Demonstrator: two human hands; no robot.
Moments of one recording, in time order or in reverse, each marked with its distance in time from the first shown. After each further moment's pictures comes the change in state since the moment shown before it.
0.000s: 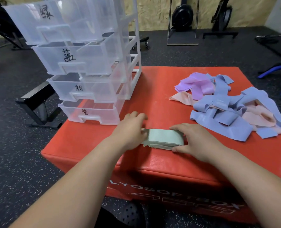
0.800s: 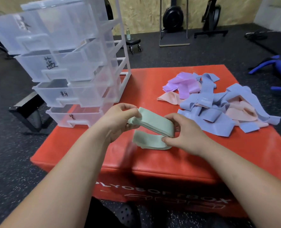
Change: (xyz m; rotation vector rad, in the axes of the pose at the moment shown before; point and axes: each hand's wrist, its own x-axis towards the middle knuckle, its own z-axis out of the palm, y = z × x) left_hand 0.014 0.054 -0.041 -1.255 0.007 -0.454; right_hand -0.015 0.005 -0.017 0.454 0.141 0.141
